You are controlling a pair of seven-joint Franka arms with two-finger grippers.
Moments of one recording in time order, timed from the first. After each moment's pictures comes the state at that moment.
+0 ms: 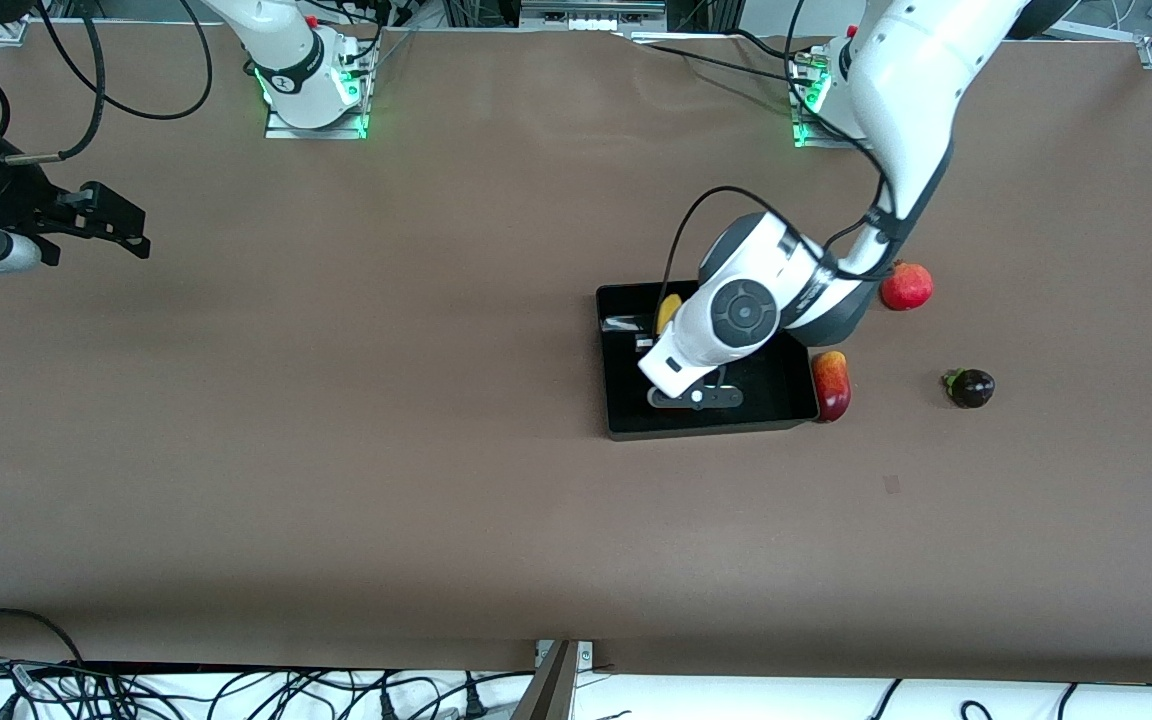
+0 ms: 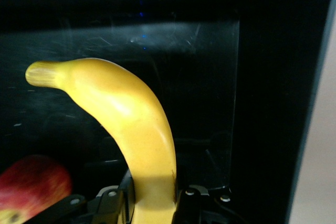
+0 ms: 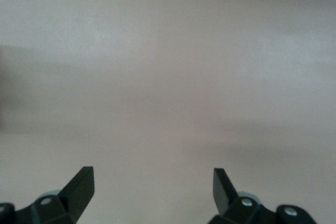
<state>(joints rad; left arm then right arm) -0.24 0.70 -0.38 -1.59 0.02 2.11 -0.60 0.04 0.04 0.03 -1.55 0.00 1.59 -0.02</state>
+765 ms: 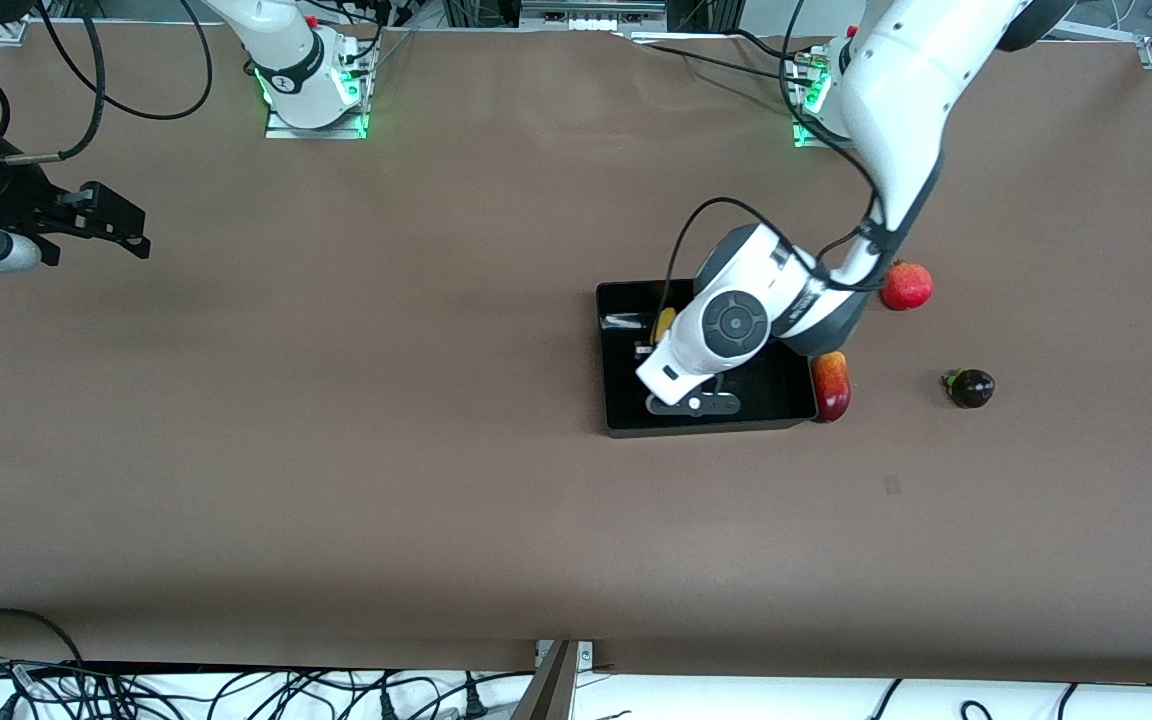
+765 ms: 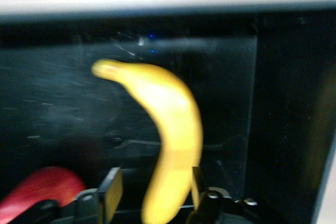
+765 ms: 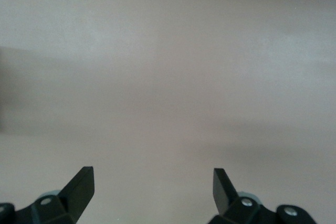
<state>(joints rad) -0.24 0.67 -0.34 -1.53 0.06 2.01 -0.60 0.04 0.04 0.03 -1.55 0.00 1.59 -0.02</state>
